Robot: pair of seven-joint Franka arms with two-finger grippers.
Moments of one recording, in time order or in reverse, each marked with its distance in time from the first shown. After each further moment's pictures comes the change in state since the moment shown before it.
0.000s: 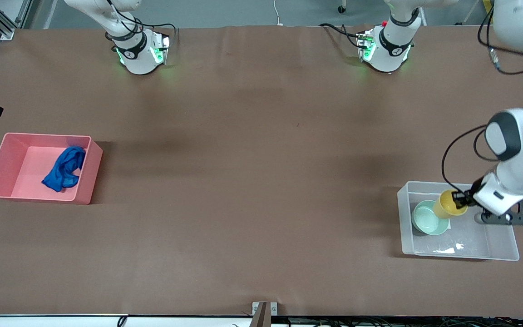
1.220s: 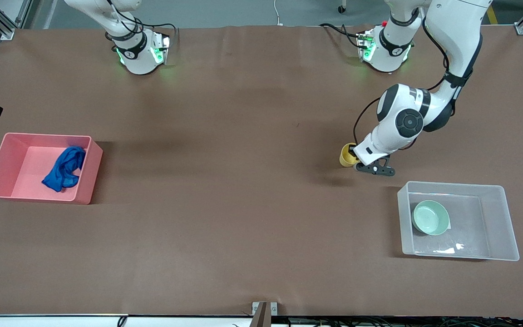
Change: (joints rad) left arm -0.029 -0.204 -0.420 -0.632 0.059 0.247 -0.350; right arm 0.000 0.000 -0.001 0.001 -0.005 -0.001 0.000
